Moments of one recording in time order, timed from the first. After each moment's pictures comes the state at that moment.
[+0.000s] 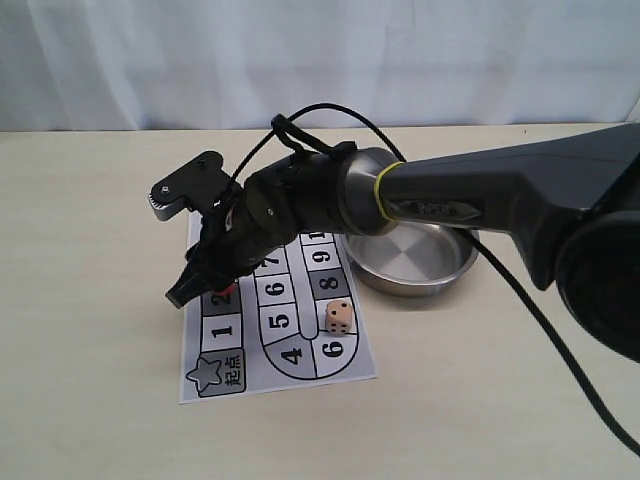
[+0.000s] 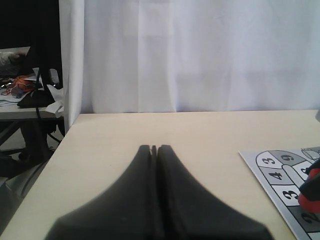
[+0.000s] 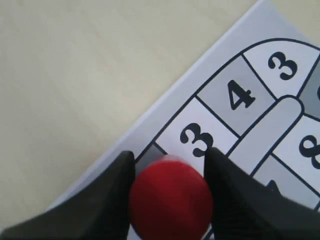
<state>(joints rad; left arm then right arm) 0.02 0.00 0.01 0.09 0.15 -0.05 0.76 2.23 -1.61 0.04 0.40 -0.17</state>
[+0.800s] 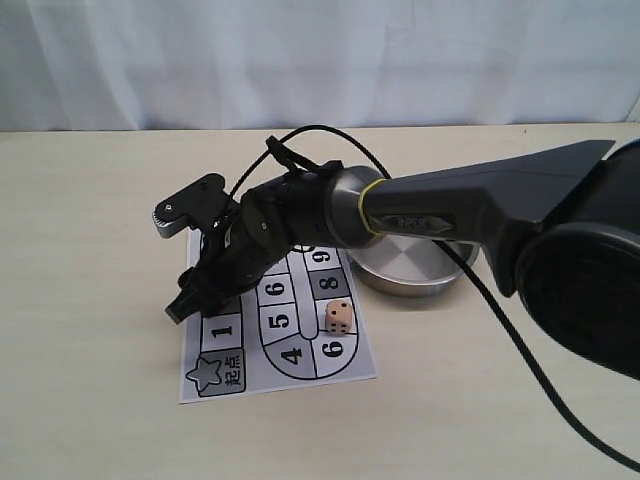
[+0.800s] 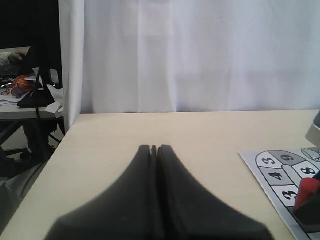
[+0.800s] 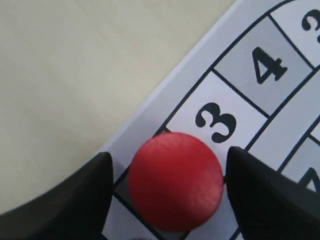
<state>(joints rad) 0.02 0.00 0.01 0.09 0.15 -0.05 0.76 2.29 -1.64 0.10 0.43 -0.17</state>
